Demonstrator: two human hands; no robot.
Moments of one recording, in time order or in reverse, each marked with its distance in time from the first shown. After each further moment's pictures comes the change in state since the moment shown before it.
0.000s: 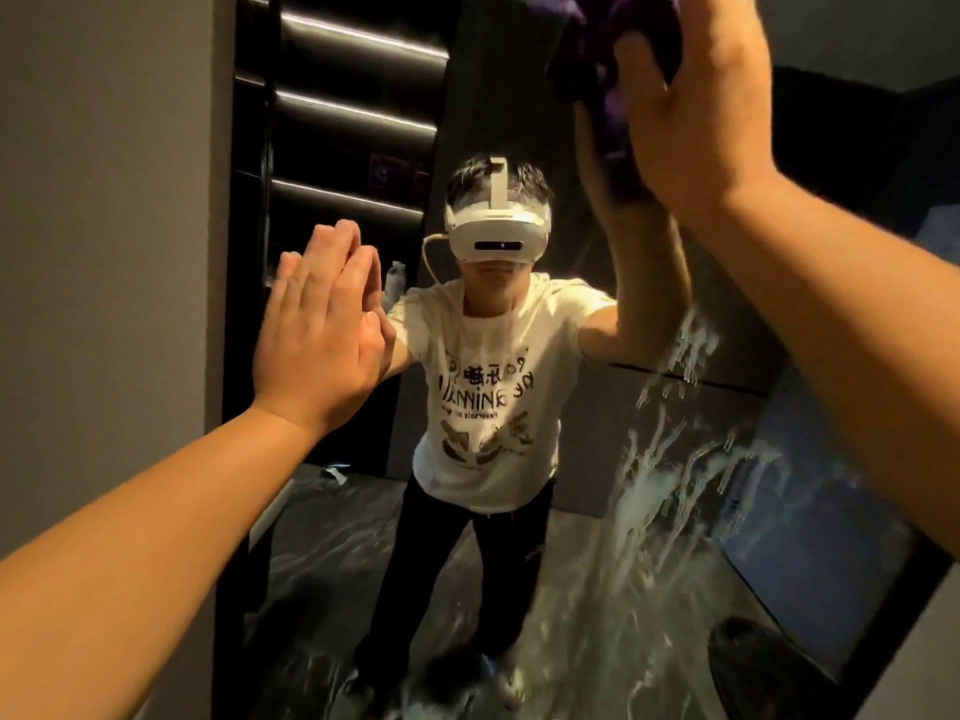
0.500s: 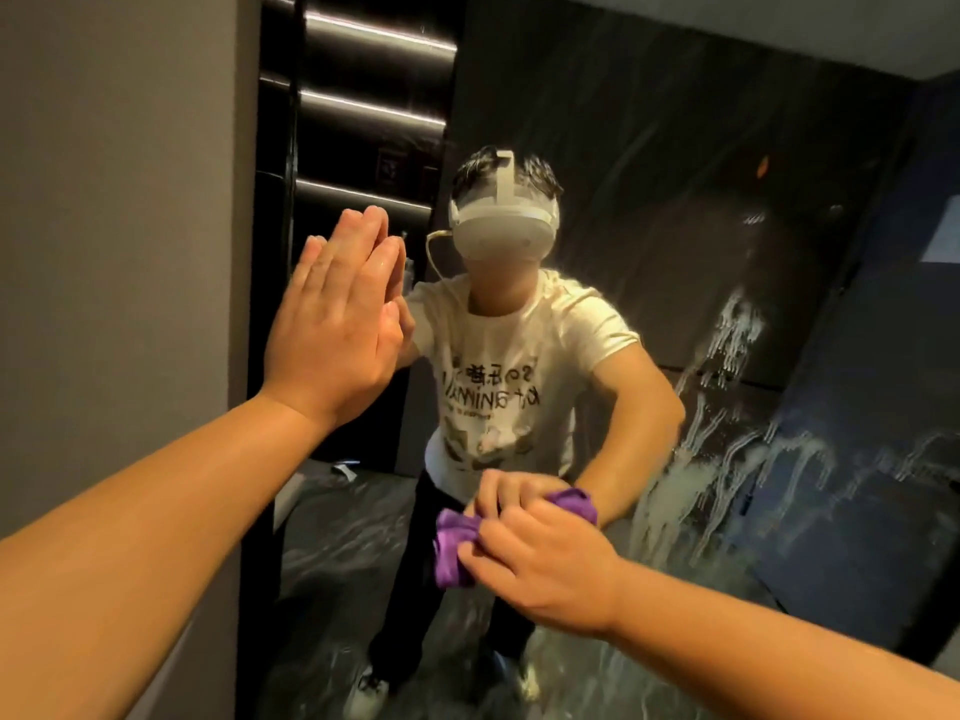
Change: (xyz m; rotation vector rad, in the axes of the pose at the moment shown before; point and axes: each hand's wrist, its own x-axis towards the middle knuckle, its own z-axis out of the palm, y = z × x) left_hand -0.003 -0.010 -0.005 -0.020 -0.020 0.072; right_hand -0.285 -0.077 0.074 -0.102 -0.694 -0.596
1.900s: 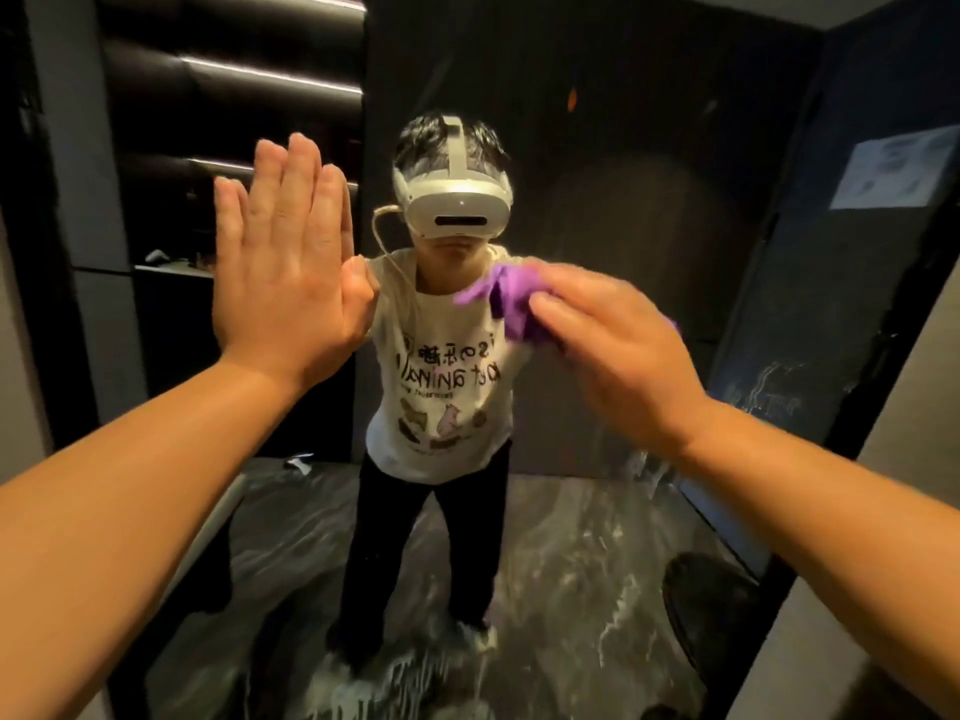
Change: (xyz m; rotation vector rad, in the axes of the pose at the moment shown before) left_hand 0.041 0.099 0.031 0.183 -0.021 -0.030; right_hand -0.082 0.150 -0.086 0.057 0.459 0.262
